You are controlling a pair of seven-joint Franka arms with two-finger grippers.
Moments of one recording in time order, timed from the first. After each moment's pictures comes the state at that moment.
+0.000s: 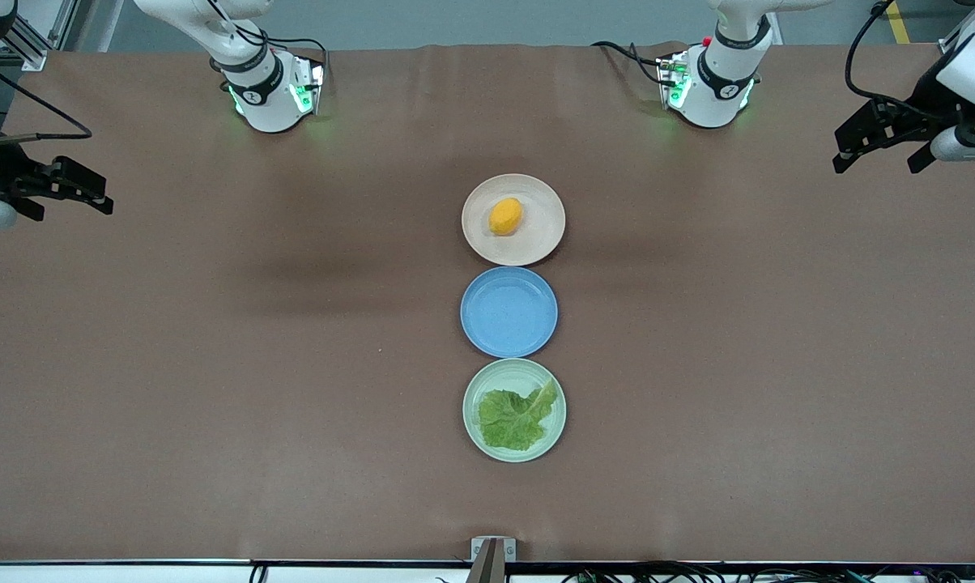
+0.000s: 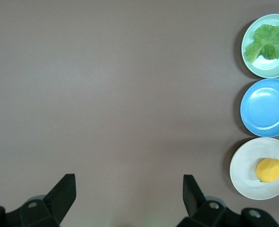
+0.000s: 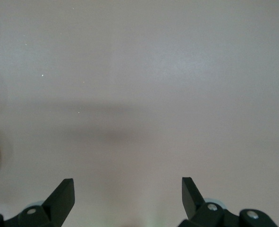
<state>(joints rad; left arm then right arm) 0.05 -0.17 -0.13 -1.70 -0.04 1.58 -0.07 0.01 -0.07 -0.05 -1.68 0.01 1.57 -0.12</state>
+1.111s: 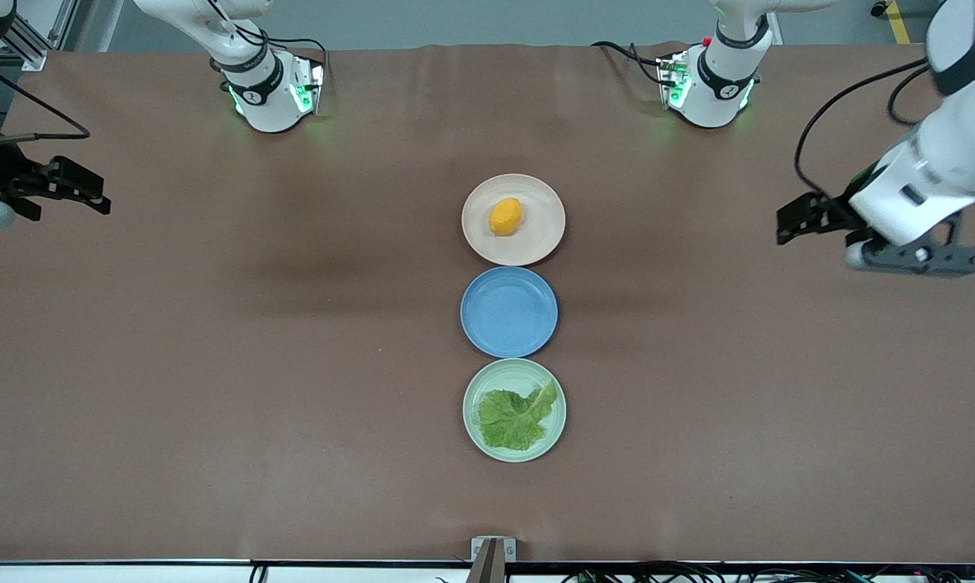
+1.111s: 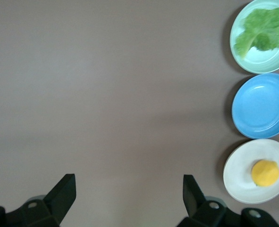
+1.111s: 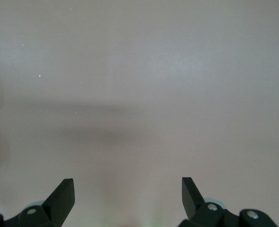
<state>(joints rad) -0.06 0.14 -0.15 -1.55 -0.04 1.66 -0.08 0.01 -0.06 -0.06 -1.68 0.01 1.57 -0.13</state>
